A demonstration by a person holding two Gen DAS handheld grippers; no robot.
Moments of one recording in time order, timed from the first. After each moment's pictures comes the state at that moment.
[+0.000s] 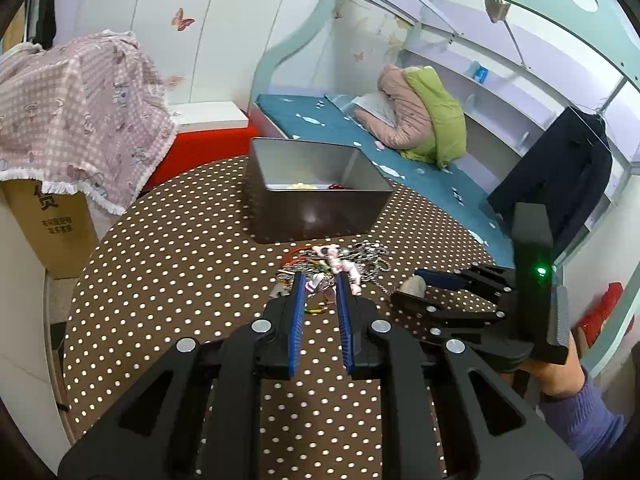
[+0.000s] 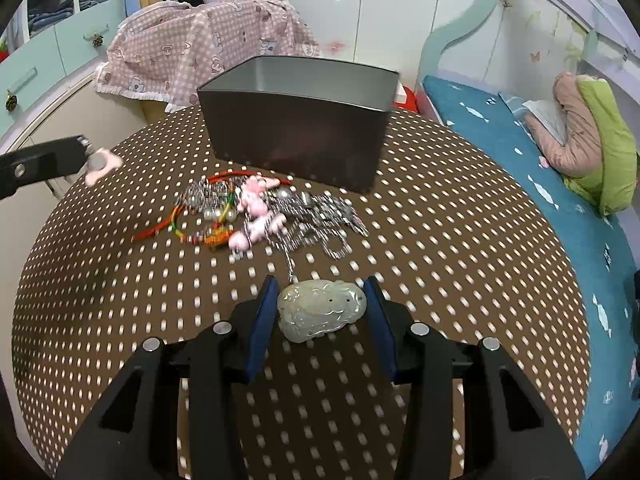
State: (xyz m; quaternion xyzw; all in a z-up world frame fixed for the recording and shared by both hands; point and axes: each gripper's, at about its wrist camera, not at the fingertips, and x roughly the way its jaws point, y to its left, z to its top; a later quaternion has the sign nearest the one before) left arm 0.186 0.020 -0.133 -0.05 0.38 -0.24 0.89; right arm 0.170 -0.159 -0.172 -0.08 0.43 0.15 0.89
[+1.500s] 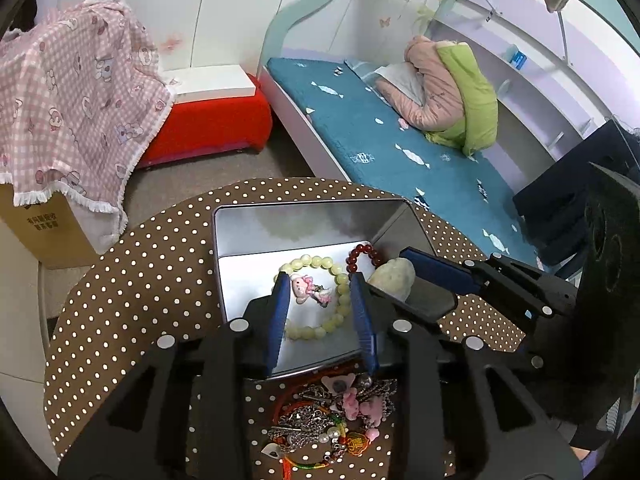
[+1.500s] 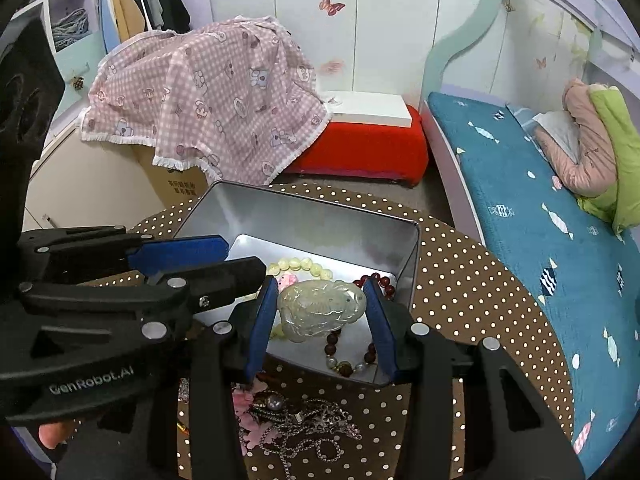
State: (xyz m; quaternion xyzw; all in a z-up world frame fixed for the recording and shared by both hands) left arm 0.350 -0.038 -0.146 -0.06 0.46 -0.22 0.86; right arm 0.292 -0.129 -0.129 -0.06 0.42 0.15 0.89
